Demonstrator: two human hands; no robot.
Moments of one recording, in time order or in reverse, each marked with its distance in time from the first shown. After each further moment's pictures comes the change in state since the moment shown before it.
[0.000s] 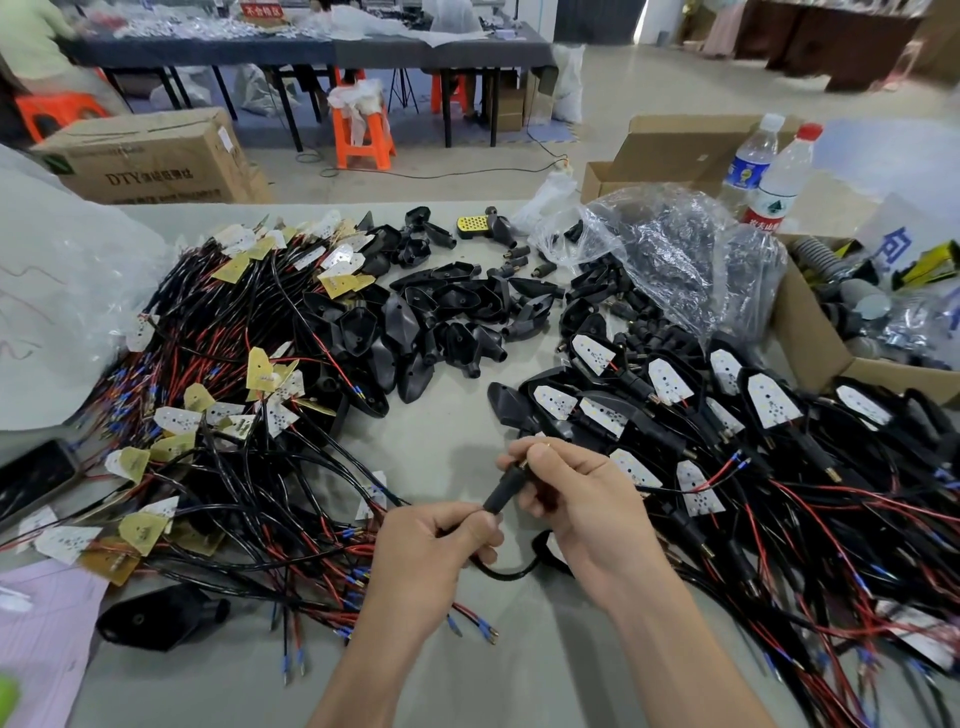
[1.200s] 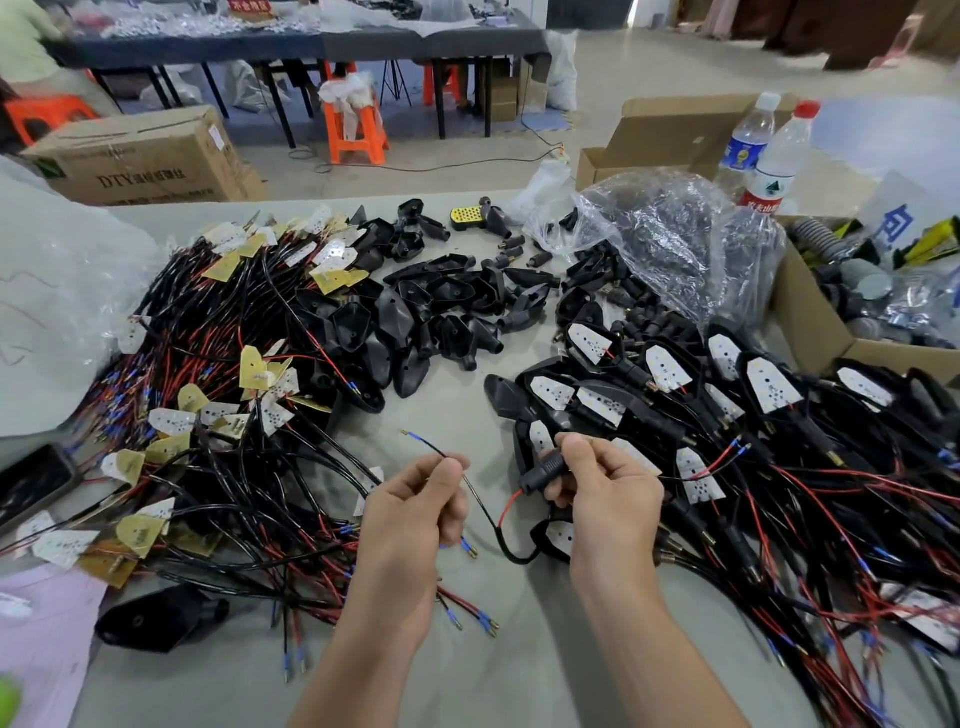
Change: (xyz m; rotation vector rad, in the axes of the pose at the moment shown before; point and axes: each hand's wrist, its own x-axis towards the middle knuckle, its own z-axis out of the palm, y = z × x) left_hand 0.003 0.024 0.001 -0.415 0.137 -0.134; right_hand 0.005 0.023 -0.004 -0.016 0.558 -0.147
